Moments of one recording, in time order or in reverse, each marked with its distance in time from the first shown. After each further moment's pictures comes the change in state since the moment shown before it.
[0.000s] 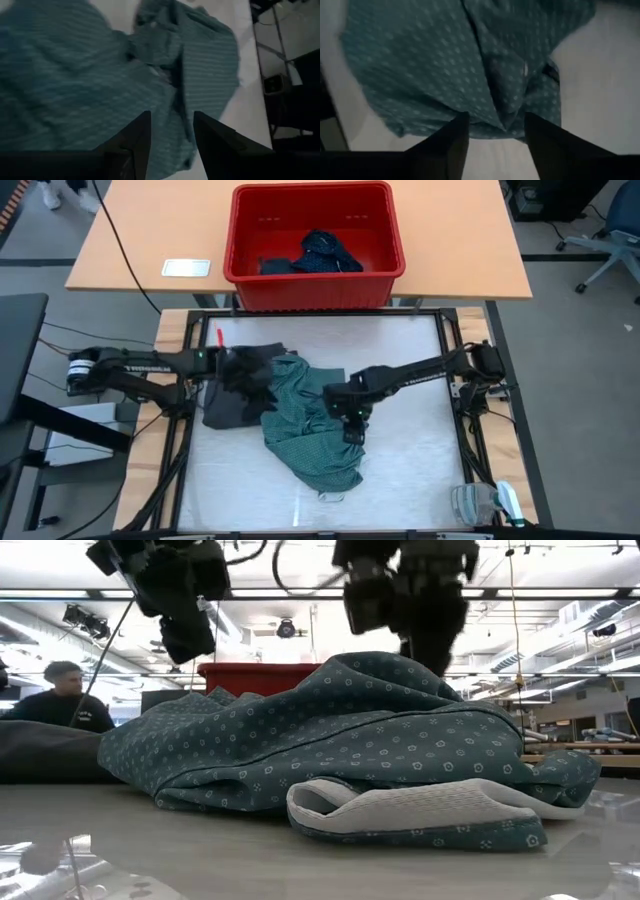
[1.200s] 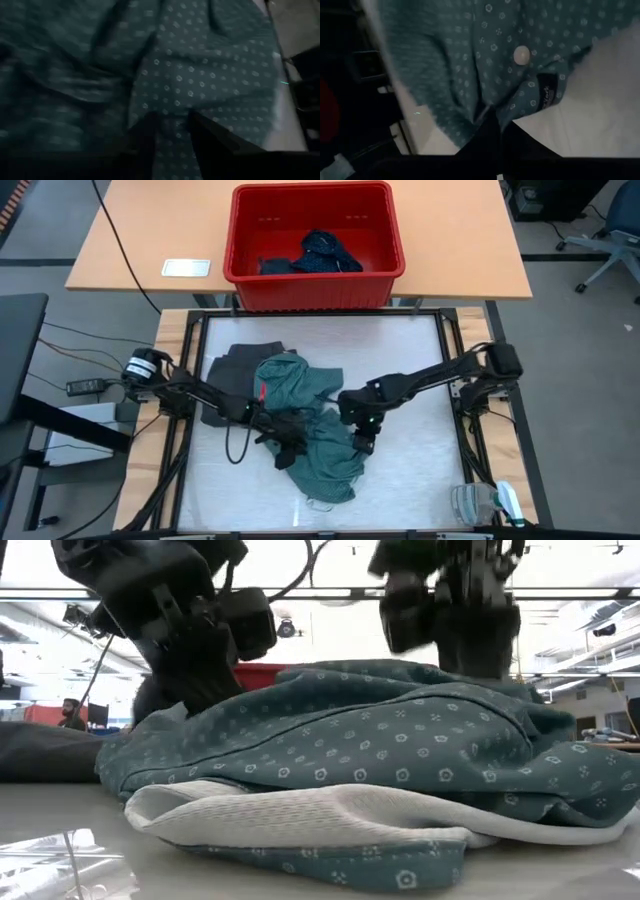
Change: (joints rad) left arm -0.348 0.545 -0.055 0.690 -0.200 -0.233; right arm 0.030 -0.152 -0.298 0.322 -0.267 0.255
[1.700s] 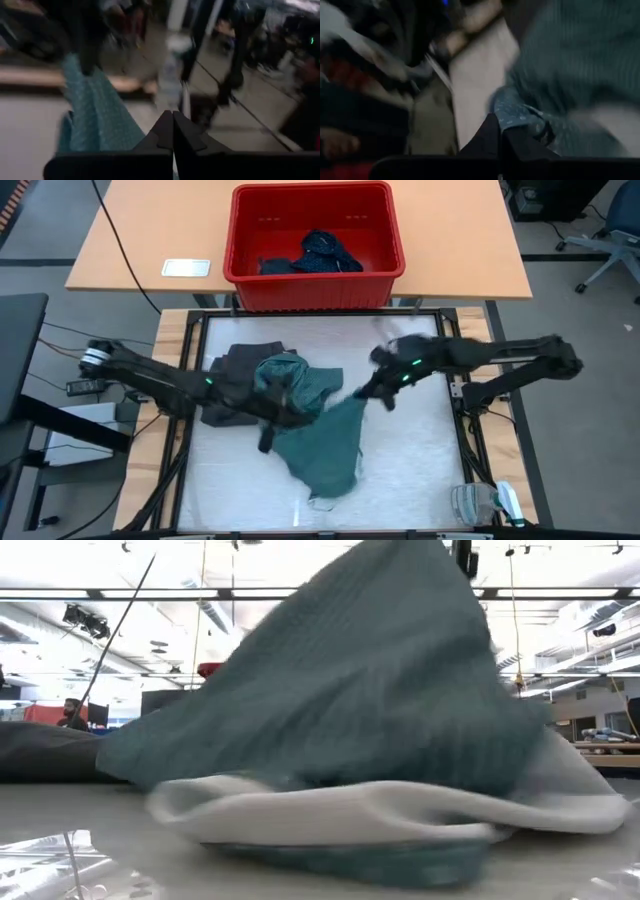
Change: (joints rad) left arm 0.041 -0.440 0.211 -0.037 -0.111 0.279; right arm -0.104 -0.534 0.000 0.199 0.293 0.158
